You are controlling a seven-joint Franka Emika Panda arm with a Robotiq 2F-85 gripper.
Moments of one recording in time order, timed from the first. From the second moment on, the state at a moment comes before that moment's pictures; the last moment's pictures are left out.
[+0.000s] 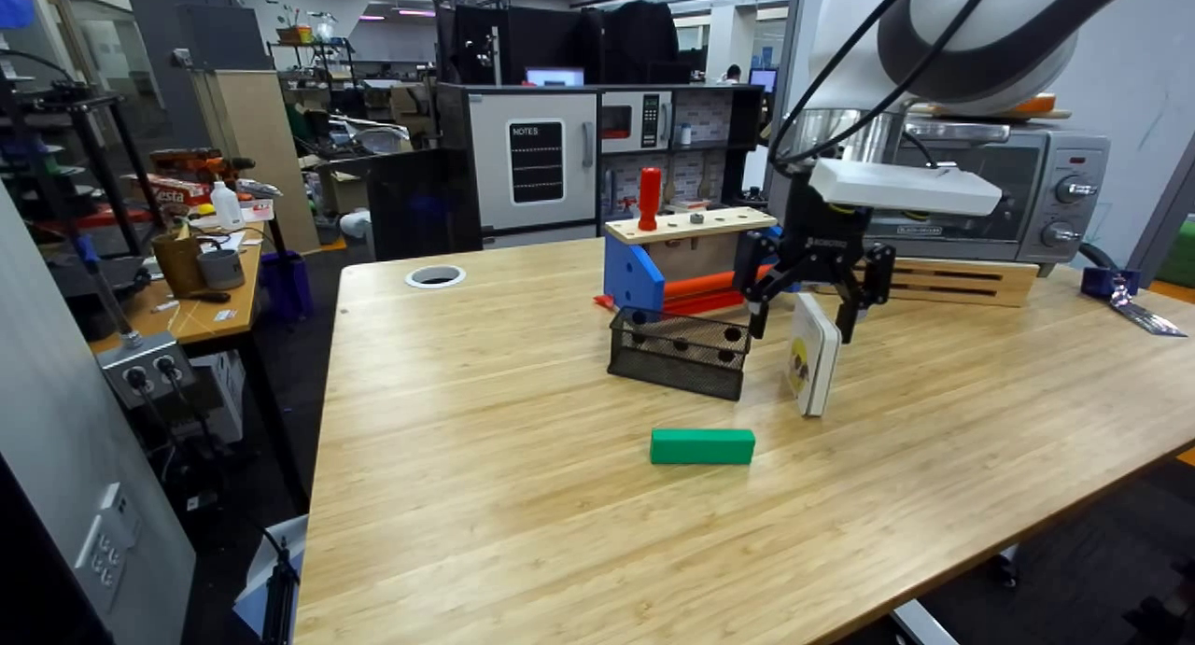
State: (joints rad) arm 0.21 0.09 0.15 -2.07 0.16 2.14 0.71
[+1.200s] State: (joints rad) arm 0.21 -0.18 0.19 -2.06 0.11 2.10 0.71
